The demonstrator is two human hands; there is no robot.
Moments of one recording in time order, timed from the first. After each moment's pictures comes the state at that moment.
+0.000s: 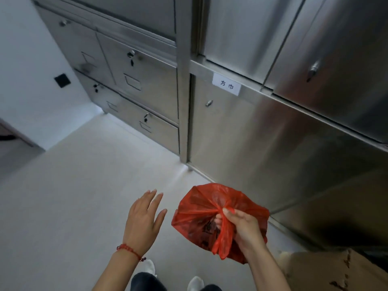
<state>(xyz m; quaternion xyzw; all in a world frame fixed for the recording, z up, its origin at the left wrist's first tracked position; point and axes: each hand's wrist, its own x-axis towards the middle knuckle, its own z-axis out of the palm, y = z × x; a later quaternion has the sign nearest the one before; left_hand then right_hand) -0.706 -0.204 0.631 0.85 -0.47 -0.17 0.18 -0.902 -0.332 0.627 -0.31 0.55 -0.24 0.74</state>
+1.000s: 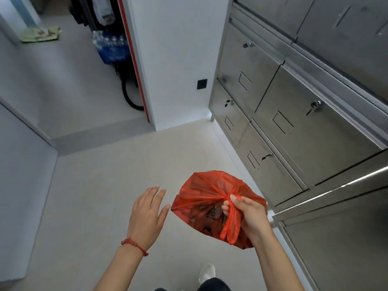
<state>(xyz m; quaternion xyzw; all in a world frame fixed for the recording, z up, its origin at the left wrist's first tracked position) -0.363 -0.002 0.623 0.95 -0.21 -0.07 0.22 -0.444 -0.237 0.636 -0.44 0.41 -0.04 0.80</state>
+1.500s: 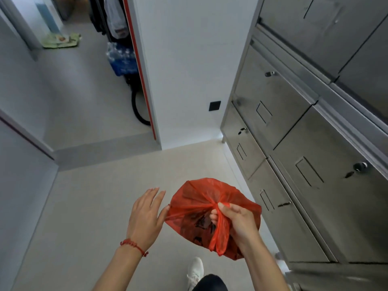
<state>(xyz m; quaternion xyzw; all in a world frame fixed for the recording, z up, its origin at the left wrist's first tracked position) -0.170 -0.090 0.619 0.96 -0.16 -0.08 0.21 -0.235 -0.308 0.628 -0.51 0.36 0.03 0.78</state>
